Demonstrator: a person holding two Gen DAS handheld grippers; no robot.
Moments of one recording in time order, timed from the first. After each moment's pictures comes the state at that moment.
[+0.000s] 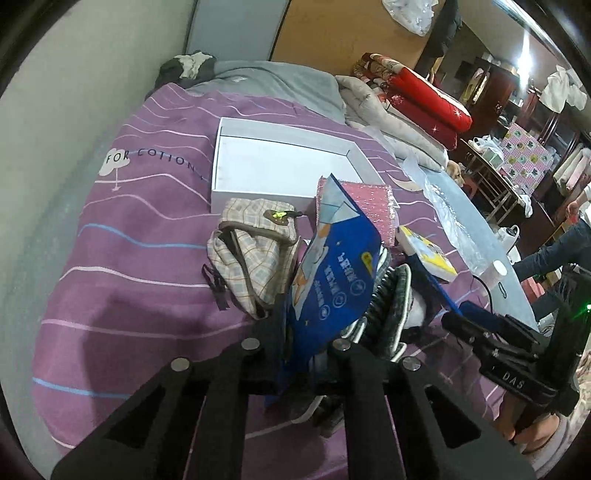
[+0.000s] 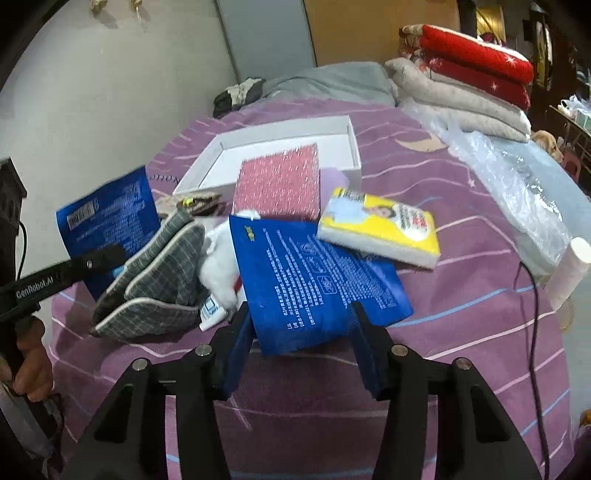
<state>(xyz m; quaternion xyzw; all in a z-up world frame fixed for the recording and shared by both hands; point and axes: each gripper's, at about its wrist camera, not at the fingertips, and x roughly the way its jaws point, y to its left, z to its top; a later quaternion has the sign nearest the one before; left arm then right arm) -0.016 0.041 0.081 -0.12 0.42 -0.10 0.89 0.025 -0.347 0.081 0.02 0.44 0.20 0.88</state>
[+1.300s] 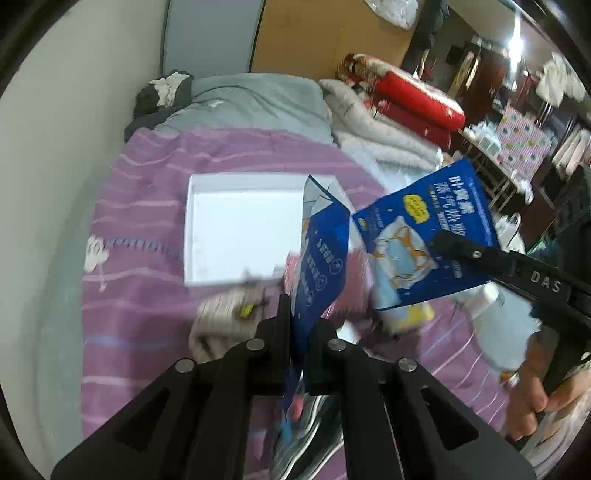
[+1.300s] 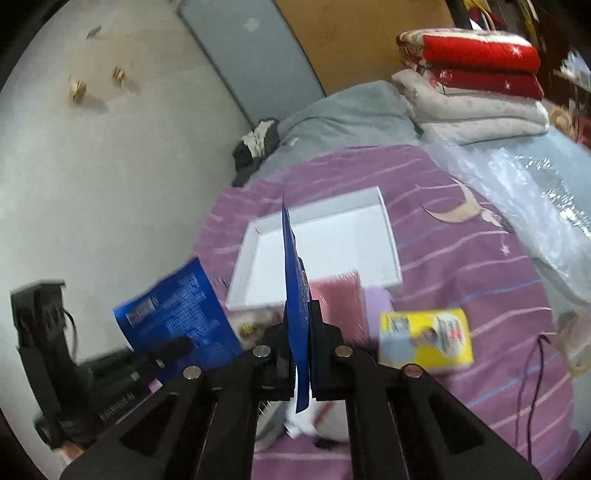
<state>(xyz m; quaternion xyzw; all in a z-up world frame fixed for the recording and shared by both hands) 0.063 0.017 0.160 -0.09 0.43 -0.11 0.89 0.131 -0.339 0.180 0.17 0.43 0.26 0.85</state>
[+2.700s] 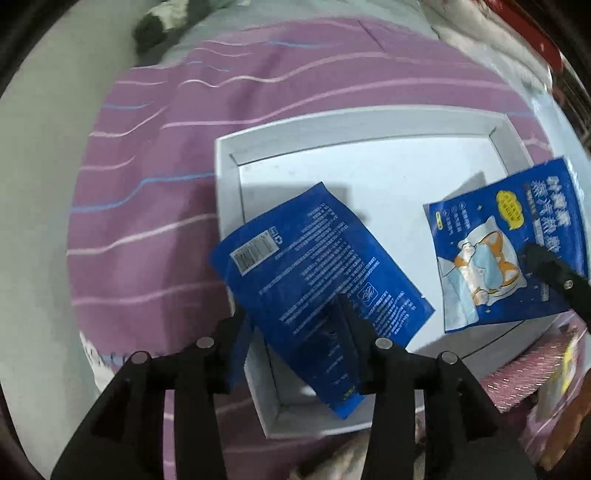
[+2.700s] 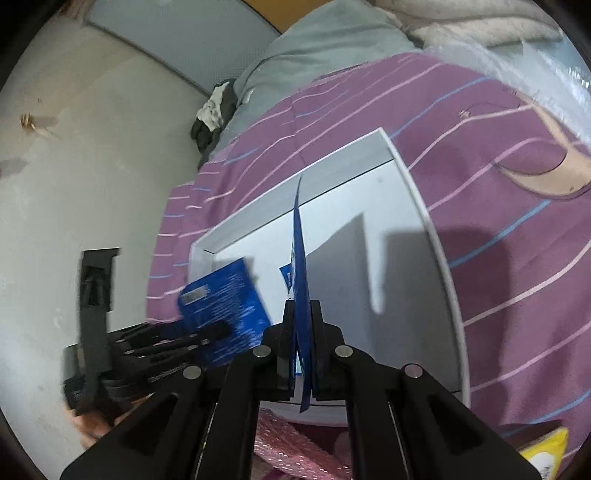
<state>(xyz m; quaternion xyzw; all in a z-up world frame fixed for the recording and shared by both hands) 0.257 0.040 0.047 0.03 0.61 0.02 0.79 0.283 -0.288 0.046 0.22 0.53 0.24 0.78</state>
